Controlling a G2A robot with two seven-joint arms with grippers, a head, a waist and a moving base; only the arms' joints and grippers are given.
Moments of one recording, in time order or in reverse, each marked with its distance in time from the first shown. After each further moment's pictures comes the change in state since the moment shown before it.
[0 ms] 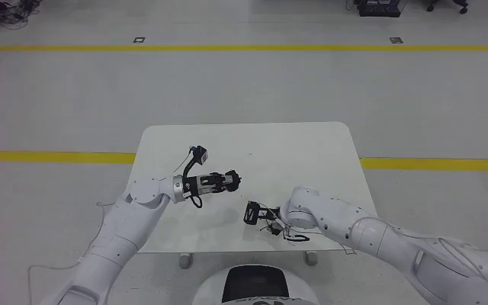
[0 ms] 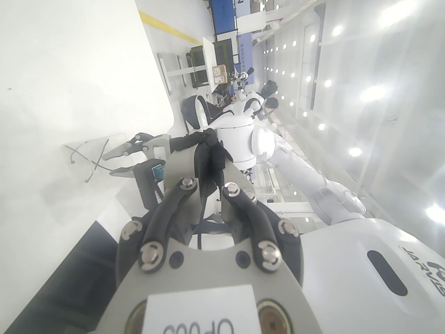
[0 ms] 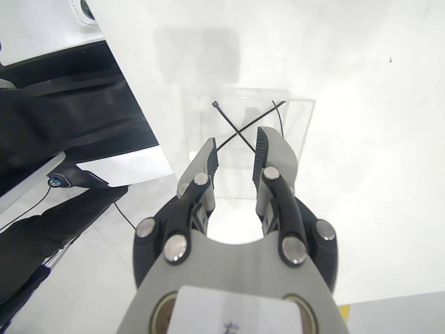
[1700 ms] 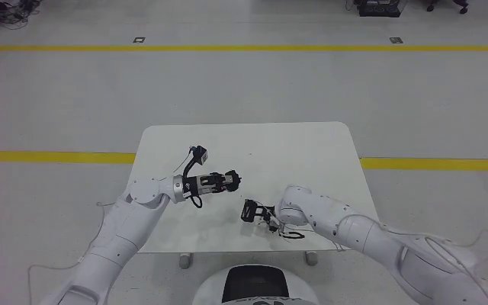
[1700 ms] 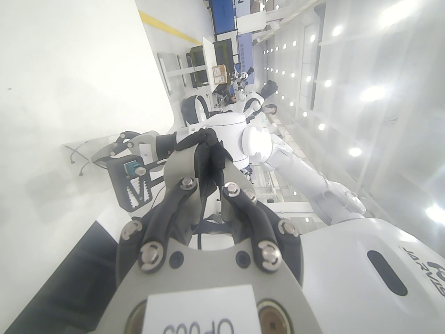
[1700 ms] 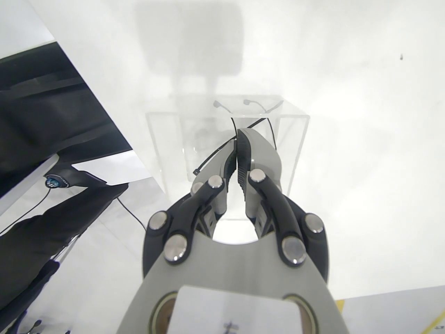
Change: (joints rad) left arm 0.000 0.000 0.000 0.000 0.000 0.000 0.000; right arm 0.007 -0.085 0.000 0.118 -0.025 0.000 0.035
